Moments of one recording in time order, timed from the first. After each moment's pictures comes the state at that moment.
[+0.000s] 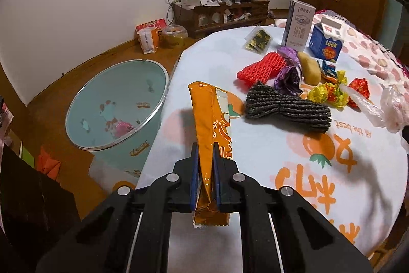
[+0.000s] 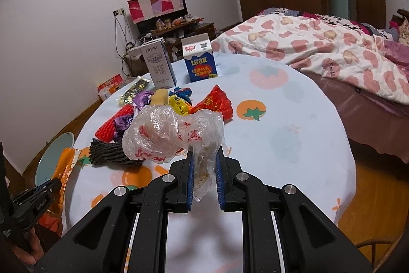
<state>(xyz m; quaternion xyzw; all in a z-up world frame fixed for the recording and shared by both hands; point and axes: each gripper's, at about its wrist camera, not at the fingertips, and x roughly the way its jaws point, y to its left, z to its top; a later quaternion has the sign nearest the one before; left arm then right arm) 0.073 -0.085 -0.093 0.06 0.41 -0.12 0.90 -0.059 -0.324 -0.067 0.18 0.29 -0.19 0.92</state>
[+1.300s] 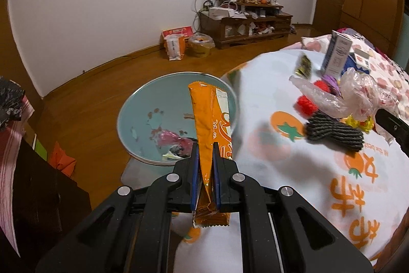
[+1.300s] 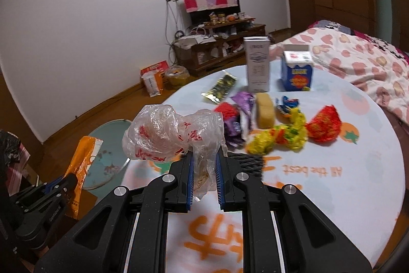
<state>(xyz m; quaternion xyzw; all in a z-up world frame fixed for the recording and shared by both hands) 0.095 0.007 -0.068 0.04 0.39 -0.06 0.92 0.036 -0.199 -0.045 0.13 0.30 -0.07 0.94</state>
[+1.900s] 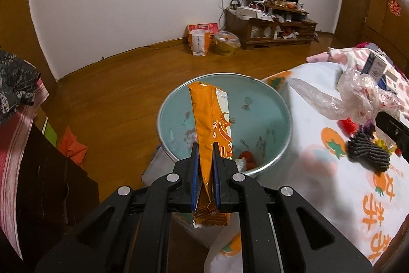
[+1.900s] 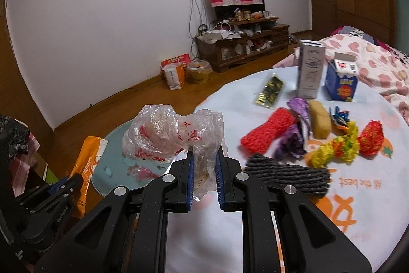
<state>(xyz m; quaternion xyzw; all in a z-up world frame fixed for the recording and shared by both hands) 0.127 0.066 -0.075 0.01 0.40 0.00 0.92 0.091 -0.131 -0.046 0.11 0.31 -0.02 0.94</state>
